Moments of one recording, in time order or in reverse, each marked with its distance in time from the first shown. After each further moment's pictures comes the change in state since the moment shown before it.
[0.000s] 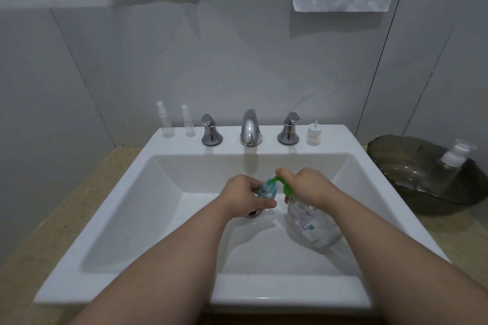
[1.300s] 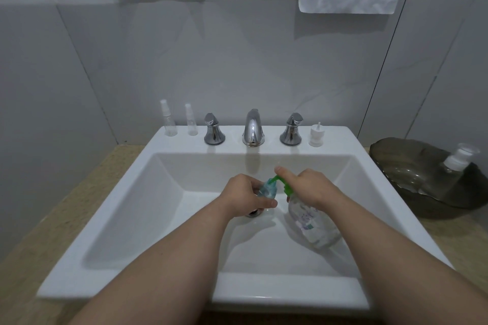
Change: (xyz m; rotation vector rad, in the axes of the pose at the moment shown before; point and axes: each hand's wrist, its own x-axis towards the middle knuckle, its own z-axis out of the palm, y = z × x) left_hand -0.002 0.001 -0.001 0.020 0.021 -0.025; right_hand 0.000 0.001 0.001 -0.086 0.073 0.053
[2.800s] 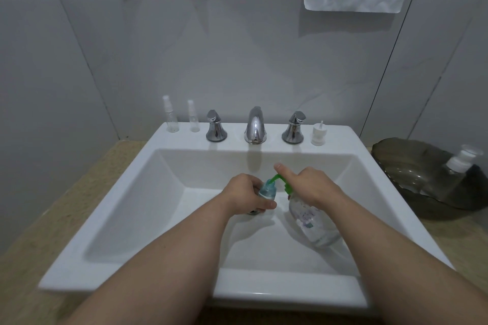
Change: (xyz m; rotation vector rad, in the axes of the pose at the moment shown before) left_hand 0.001 -0.002 0.000 -0.060 -0.077 -0.046; right_hand -0.003 -0.004 0.000 -0.050 0.017 0.017
